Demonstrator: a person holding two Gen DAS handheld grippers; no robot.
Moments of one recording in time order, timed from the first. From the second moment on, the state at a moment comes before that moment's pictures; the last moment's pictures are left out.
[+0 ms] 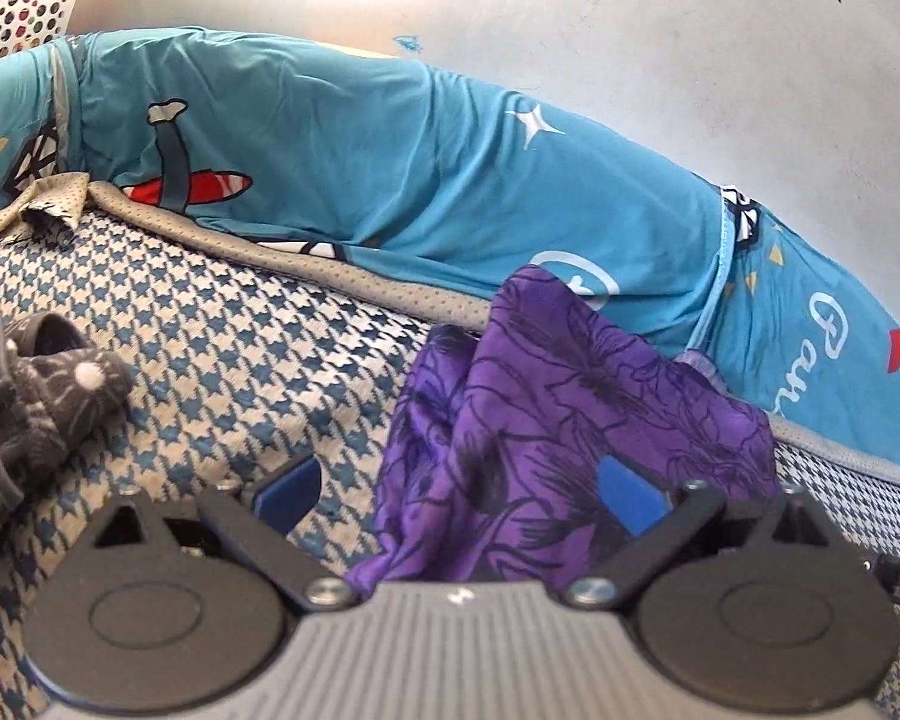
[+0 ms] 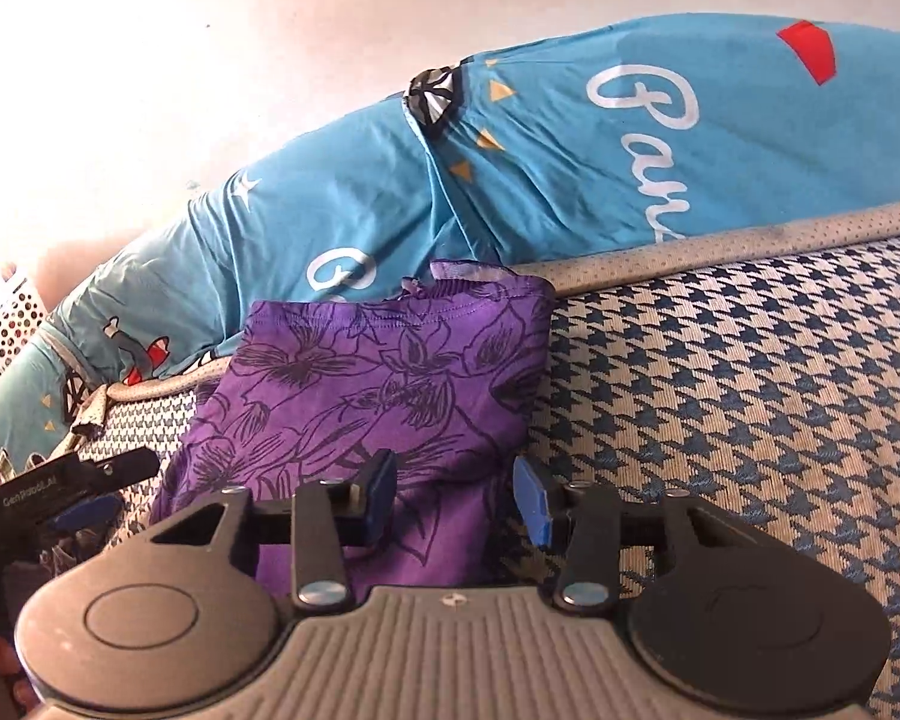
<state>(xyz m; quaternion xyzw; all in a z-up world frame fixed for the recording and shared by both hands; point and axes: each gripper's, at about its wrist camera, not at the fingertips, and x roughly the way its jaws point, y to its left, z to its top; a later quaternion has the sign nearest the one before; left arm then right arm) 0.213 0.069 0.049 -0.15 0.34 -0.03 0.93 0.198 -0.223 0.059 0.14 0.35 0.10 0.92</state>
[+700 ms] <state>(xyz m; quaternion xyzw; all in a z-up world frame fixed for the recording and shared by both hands) 0.230 0.050 -0.001 -0.10 0.41 -0.03 0.91 0.213 -0.180 0.026 0.06 0.38 0.14 0.91</state>
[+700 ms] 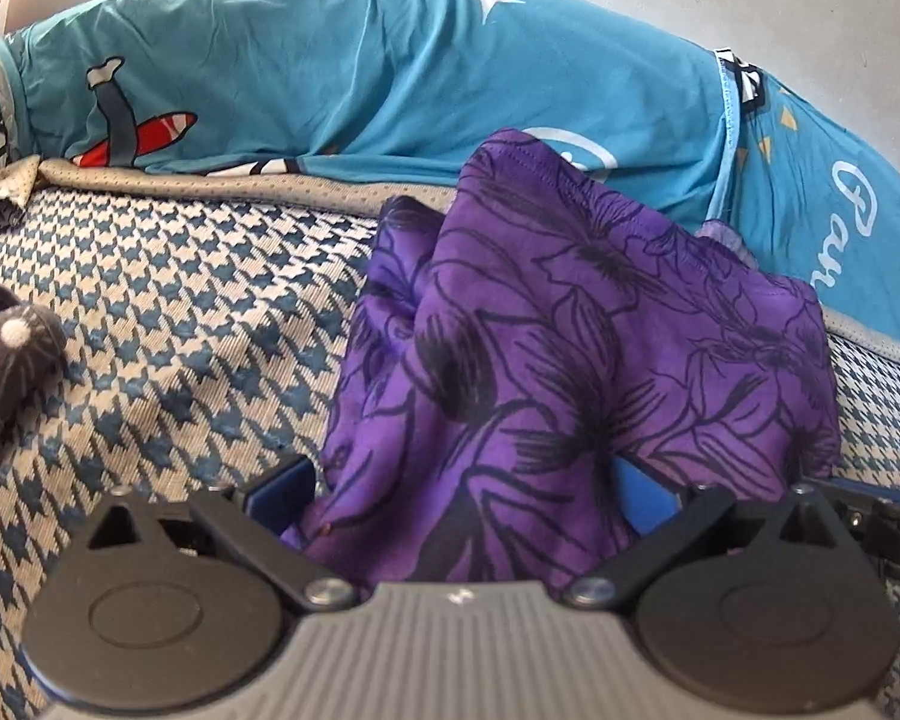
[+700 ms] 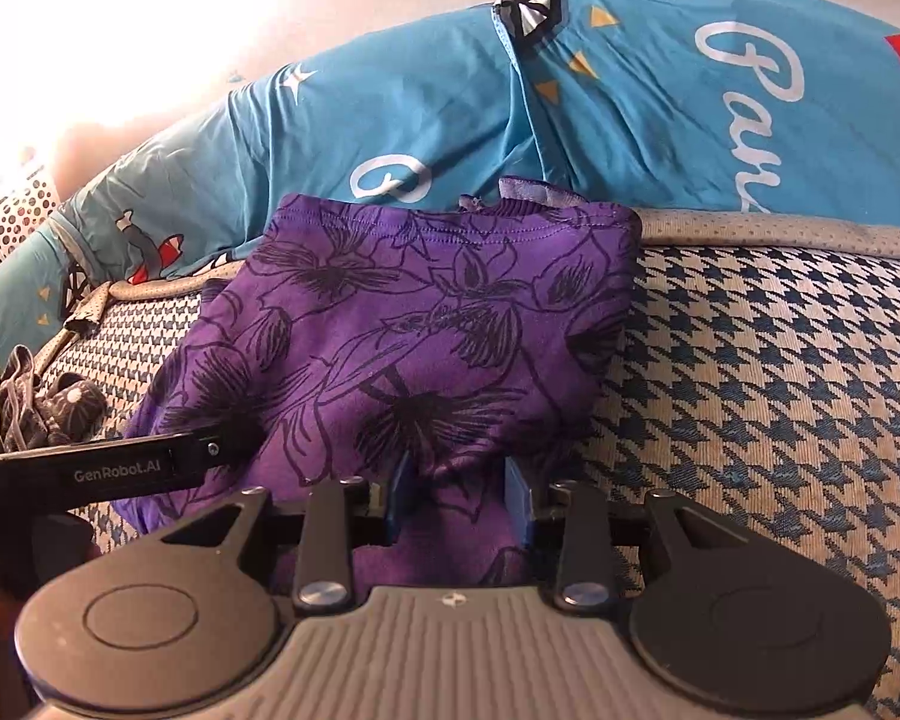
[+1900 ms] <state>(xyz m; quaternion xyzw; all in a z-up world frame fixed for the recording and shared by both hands) 0.182 0.019 0.031 -0.11 0.45 -0.04 0.89 0.146 -0.174 0.017 -0.09 0.37 0.22 0.90</state>
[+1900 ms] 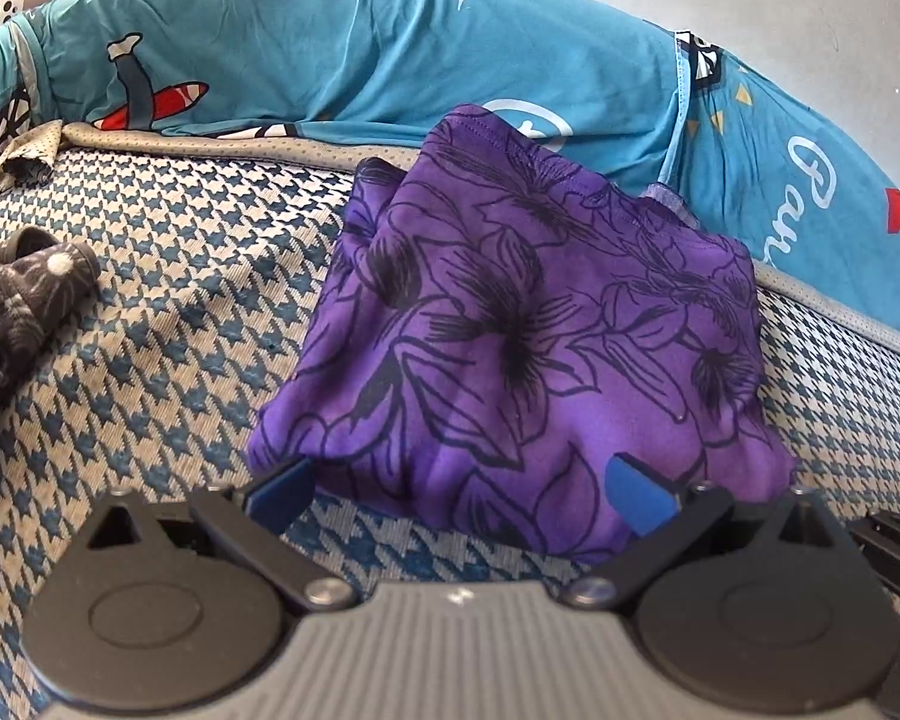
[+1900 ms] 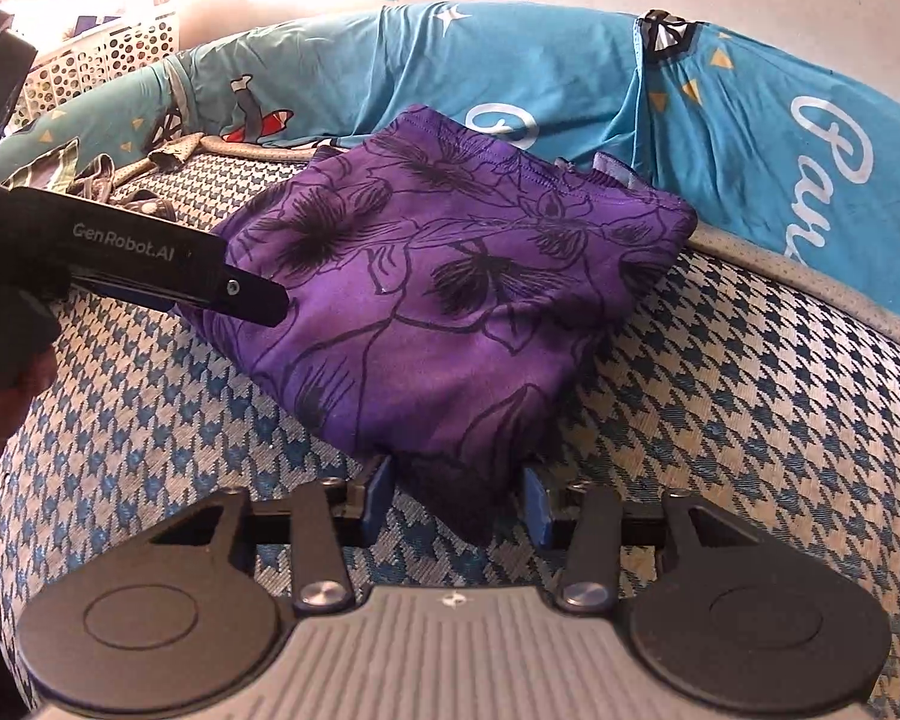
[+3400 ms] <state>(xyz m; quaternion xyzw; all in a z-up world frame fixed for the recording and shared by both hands) 0.088 0.066 0.028 -0.23 0.39 0.01 0.89 0.027 -0.192 0.058 0.05 0.35 0.20 0.92</state>
